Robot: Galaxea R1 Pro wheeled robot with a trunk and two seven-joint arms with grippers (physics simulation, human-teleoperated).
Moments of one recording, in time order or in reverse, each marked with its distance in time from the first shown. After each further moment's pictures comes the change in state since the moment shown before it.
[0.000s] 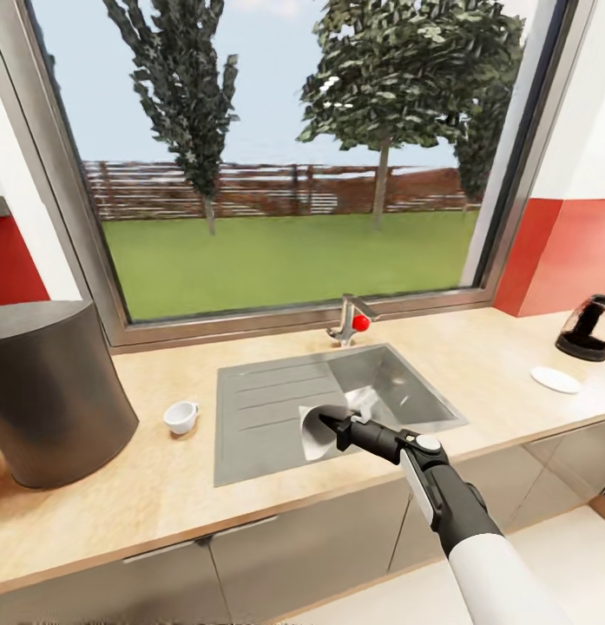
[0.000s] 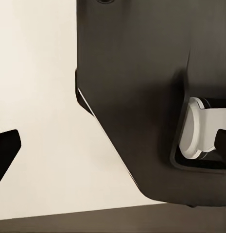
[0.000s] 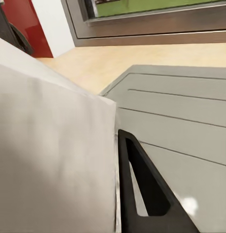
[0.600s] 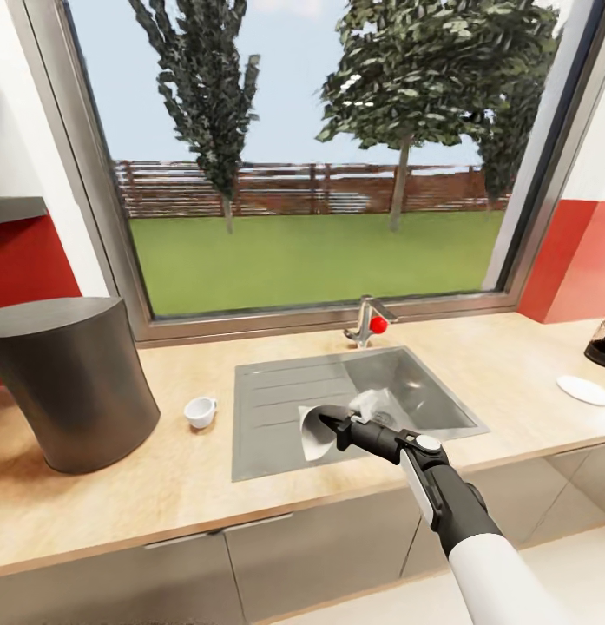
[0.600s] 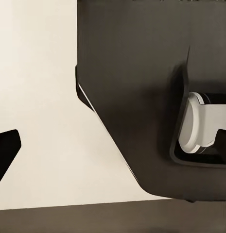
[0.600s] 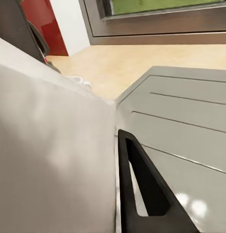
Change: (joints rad) left arm 0.000 0.000 0.000 0.000 0.000 0.002 -0.001; right arm 0.000 0.000 0.000 0.000 0.000 0.000 0.000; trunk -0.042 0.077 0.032
